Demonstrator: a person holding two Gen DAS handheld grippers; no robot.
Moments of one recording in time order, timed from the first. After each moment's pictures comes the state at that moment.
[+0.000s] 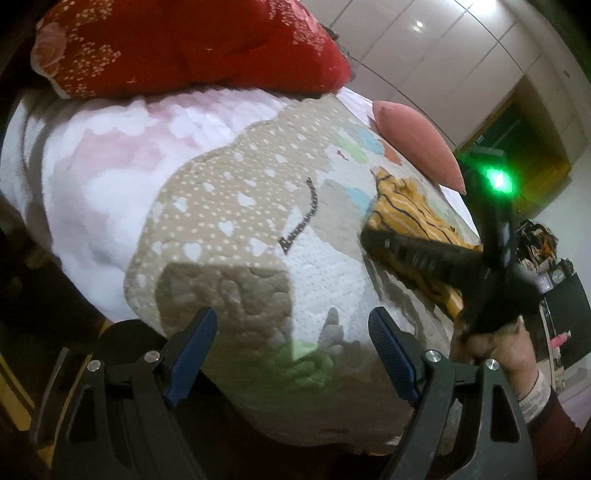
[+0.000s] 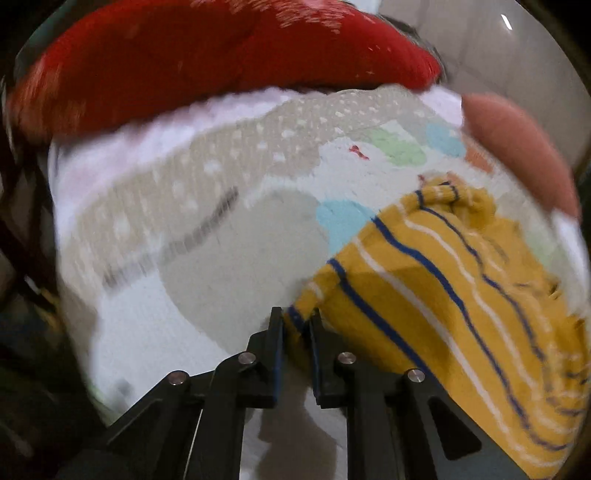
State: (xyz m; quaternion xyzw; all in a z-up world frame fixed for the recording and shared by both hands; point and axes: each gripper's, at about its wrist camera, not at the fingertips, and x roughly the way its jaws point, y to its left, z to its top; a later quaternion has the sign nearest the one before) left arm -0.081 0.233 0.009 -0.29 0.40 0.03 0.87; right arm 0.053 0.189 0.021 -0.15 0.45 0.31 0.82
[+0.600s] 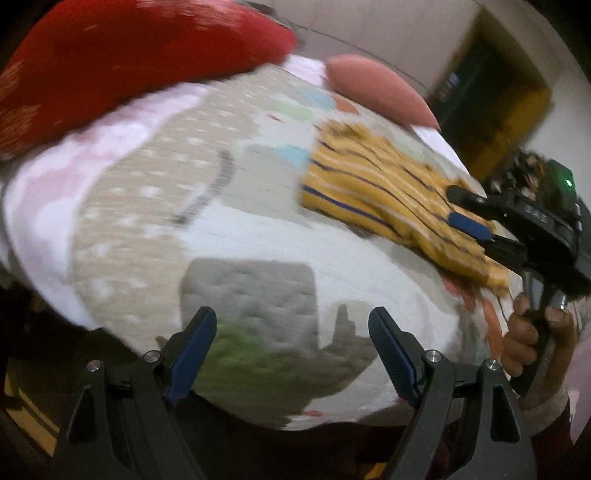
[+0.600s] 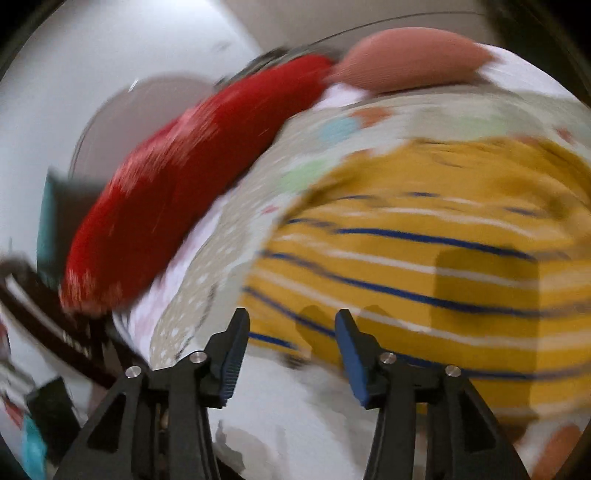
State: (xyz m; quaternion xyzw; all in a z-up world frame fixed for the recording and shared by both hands) left arm -0.055 0.141 0.022 -0.17 0.46 -0.03 0.87; right arm 0.039 -0.016 0.054 0.18 0.42 0.25 0.85
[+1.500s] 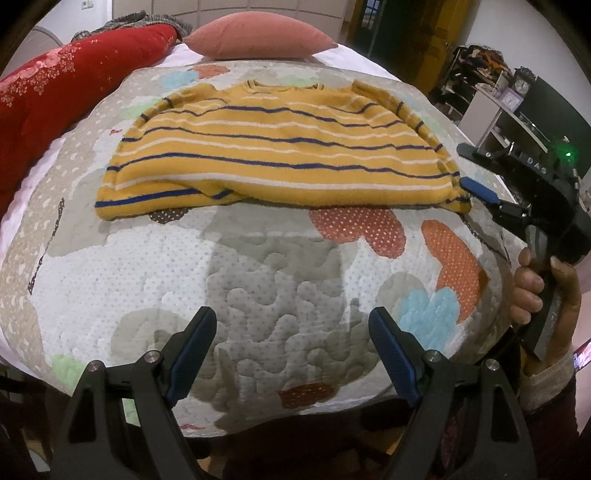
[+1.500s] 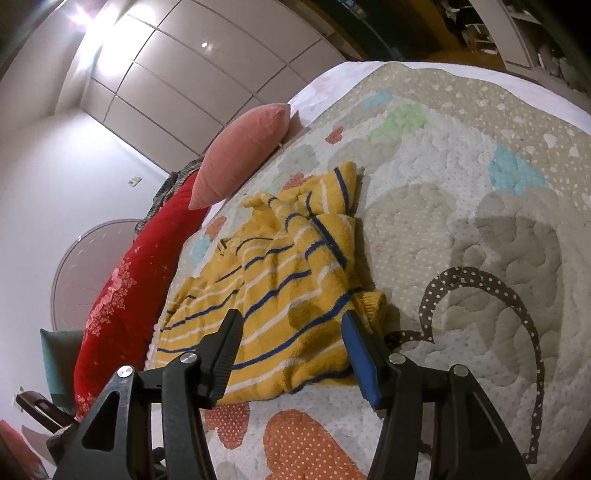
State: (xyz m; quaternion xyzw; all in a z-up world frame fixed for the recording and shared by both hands) left arm -0.026 -0.009 0.023 -0.02 0.50 -0.13 0.86; right arm -0.012 -0.242 0.021 0.35 0.33 0.11 0.87
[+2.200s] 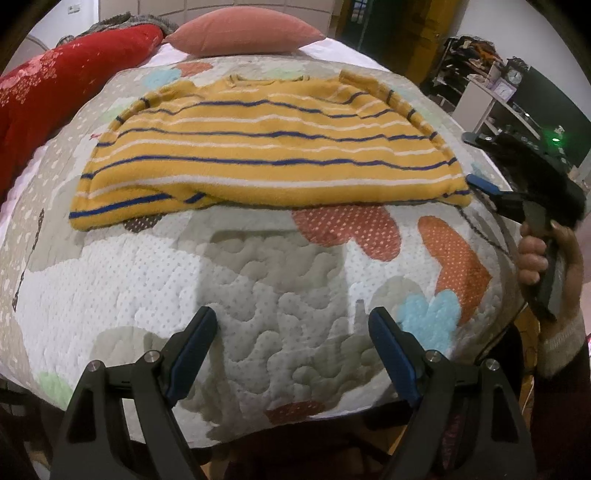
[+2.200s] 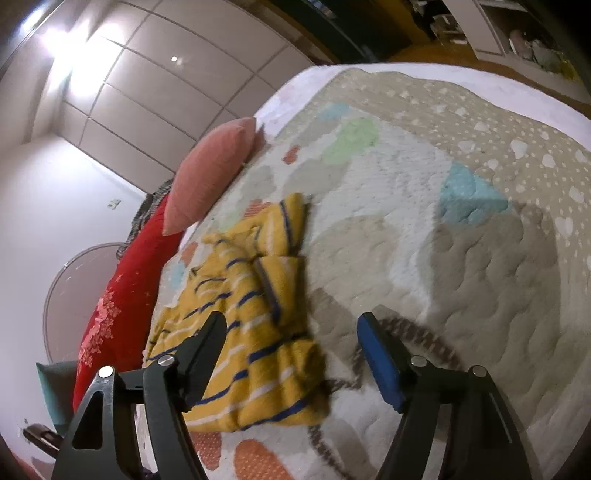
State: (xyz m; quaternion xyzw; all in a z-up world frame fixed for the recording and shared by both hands) left arm -0.019 -0.025 0.016 0.00 0.50 -0.15 0.85; right arm 0.013 -0.300 0.007 0.40 0.35 0.06 0.85
